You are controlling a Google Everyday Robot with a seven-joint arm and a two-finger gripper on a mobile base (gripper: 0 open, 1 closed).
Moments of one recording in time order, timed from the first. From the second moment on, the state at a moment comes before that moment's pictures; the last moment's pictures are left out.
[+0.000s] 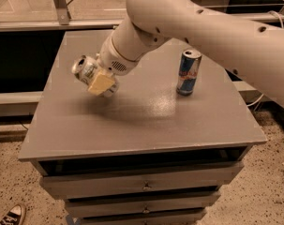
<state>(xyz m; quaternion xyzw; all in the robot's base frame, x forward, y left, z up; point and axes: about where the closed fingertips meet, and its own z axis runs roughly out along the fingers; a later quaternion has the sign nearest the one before) 0.572 0.105 0.887 -0.66 0.67 0.15 0.32</state>
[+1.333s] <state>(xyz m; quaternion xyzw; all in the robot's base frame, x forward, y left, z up) 0.579 0.082 0.841 -0.74 0.65 -0.02 0.17</state>
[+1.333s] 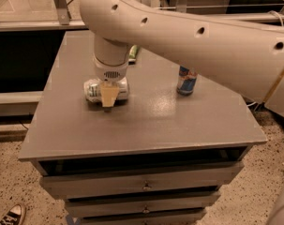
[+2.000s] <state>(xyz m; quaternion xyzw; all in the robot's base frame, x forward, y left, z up) 0.577 0.081 0.839 -0.75 0.64 -0.03 0.16</state>
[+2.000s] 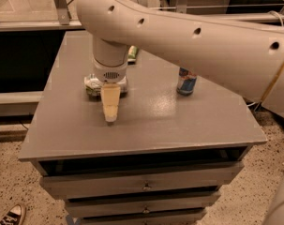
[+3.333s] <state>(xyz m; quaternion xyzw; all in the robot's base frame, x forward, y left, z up) 0.542 -0.027 0.958 -0.63 0.67 0.14 0.38</state>
